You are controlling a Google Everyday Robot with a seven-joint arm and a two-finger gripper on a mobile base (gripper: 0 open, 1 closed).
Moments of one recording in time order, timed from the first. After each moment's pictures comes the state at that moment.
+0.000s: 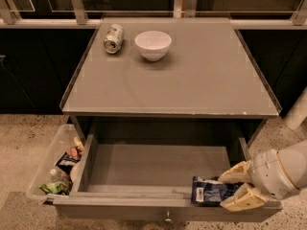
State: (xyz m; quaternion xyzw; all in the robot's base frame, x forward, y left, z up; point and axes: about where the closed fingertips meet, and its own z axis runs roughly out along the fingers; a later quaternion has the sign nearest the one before) arm 0.346 -0.197 0.721 -0.59 0.74 0.23 0.23
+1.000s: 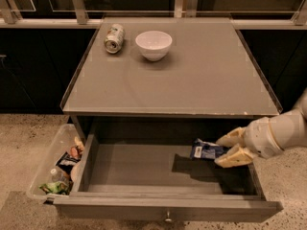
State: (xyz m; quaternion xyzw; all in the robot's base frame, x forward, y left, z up) arm 0.451 -0.217 0.721 -0.55 0.76 0.21 0.28
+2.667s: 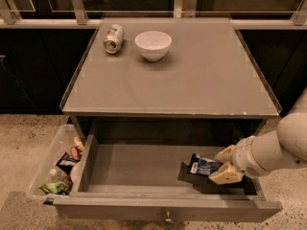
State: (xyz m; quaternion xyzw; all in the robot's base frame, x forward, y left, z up) arm 0.431 -0.208 0.674 -0.52 0.81 0.12 0.24
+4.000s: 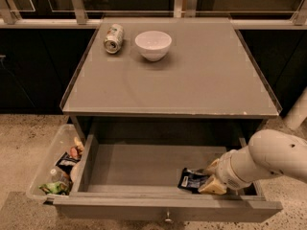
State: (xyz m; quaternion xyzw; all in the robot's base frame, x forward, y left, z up) arm 0.419 -0.184 0.614 -0.52 0.82 0.12 0.19
